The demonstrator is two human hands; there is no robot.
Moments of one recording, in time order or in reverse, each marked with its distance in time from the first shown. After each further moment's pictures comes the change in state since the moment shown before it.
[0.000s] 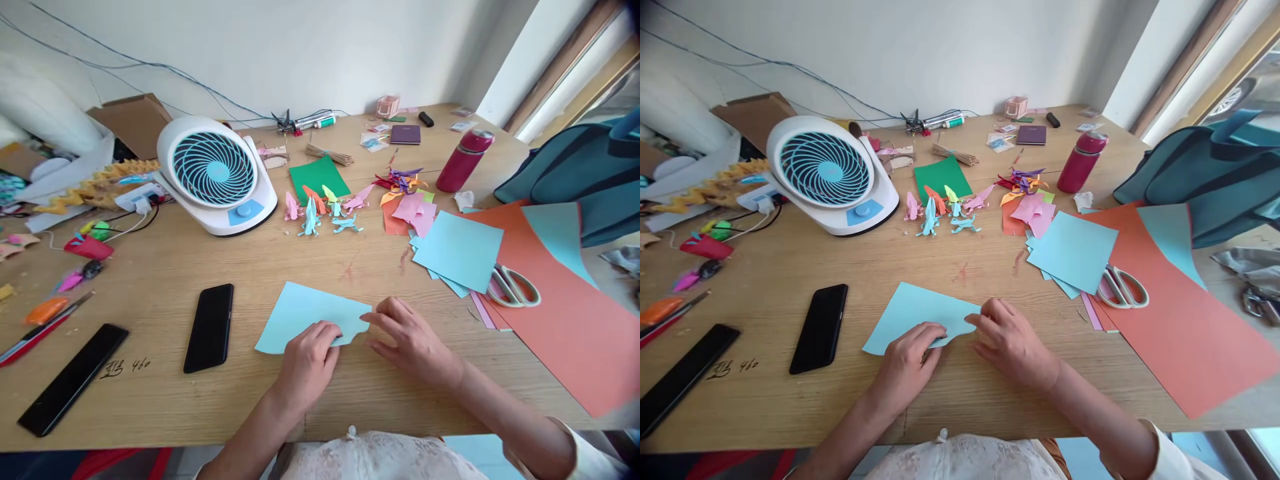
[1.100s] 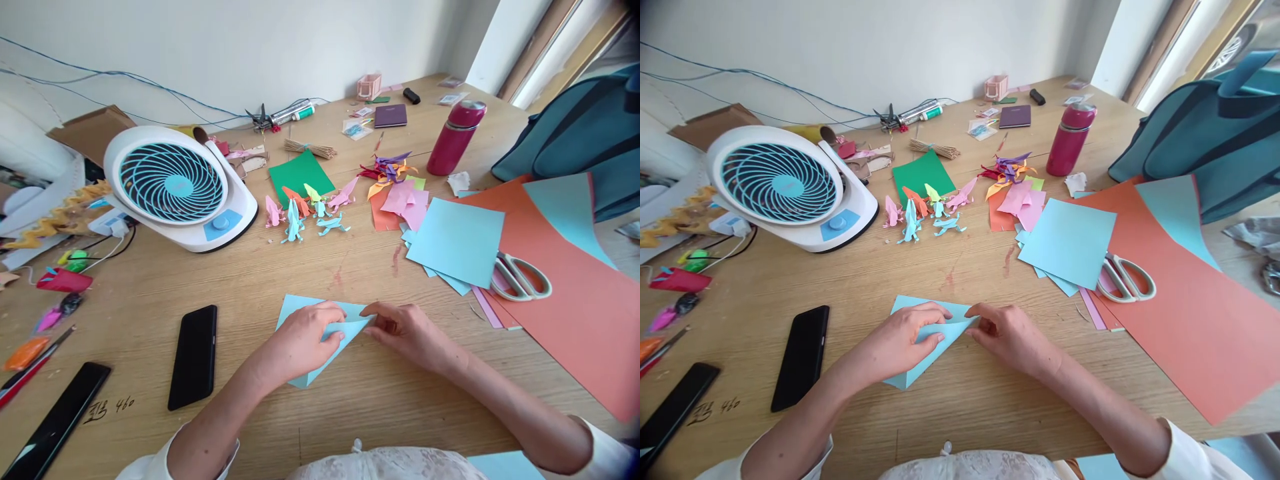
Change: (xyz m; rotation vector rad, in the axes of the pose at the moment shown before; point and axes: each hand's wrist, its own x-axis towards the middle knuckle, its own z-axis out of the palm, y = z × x) left_hand 0.088 0.008 -0.038 -0.061 -0.547 -0.046; right_hand 0.012 0.030 -0.004 0.528 -0.153 0.477
